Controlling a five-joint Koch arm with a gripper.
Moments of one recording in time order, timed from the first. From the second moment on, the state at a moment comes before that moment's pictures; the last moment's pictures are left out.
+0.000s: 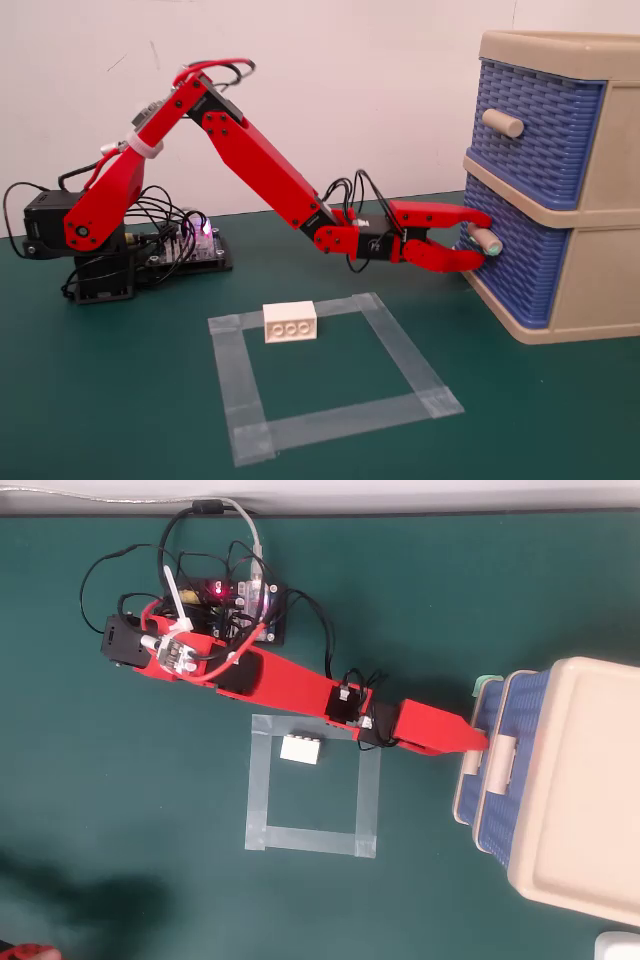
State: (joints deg) arm -82.3 47.8 87.6 -36.7 170.1
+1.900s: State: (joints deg) arm -62.0 102.4 99.2 83.4 100.5
